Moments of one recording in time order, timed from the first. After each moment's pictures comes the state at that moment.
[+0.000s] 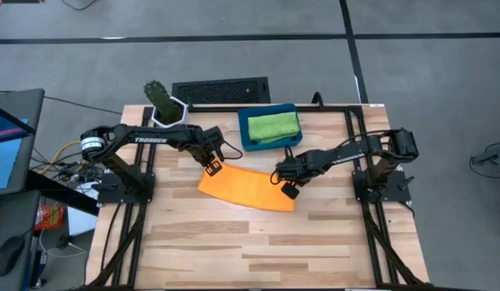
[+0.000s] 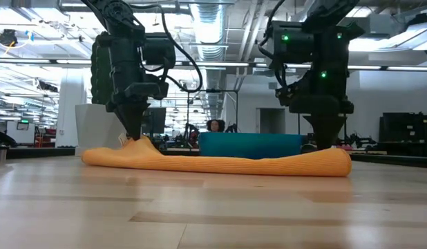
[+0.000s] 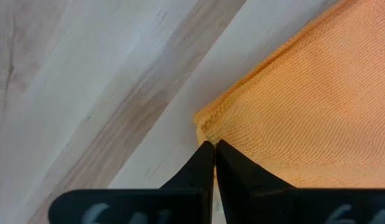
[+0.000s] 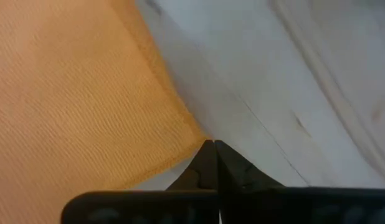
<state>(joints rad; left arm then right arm) 0.35 1.55 0.95 -0.72 -0.02 -0.32 0.02 1.69 0.98 -0.83 0.16 0.64</state>
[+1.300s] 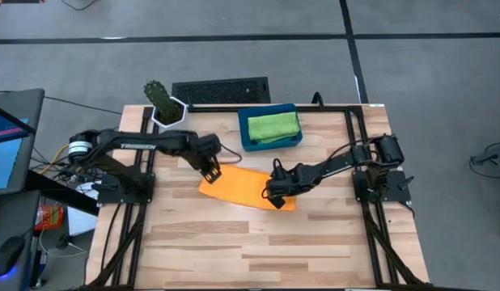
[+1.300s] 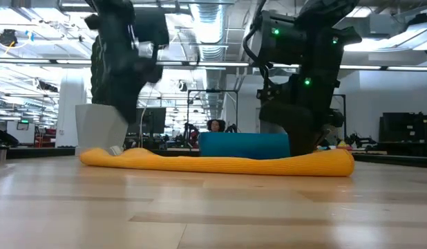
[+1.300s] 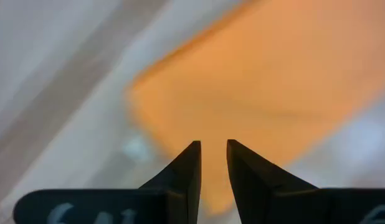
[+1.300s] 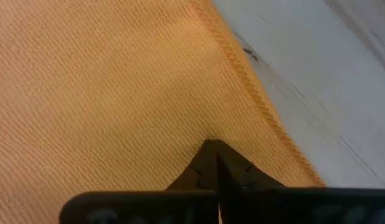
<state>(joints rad) 0.25 1.44 0.95 -0.79 0.06 -0.50 0.15 1.87 1.04 -0.66 0.25 0.84</state>
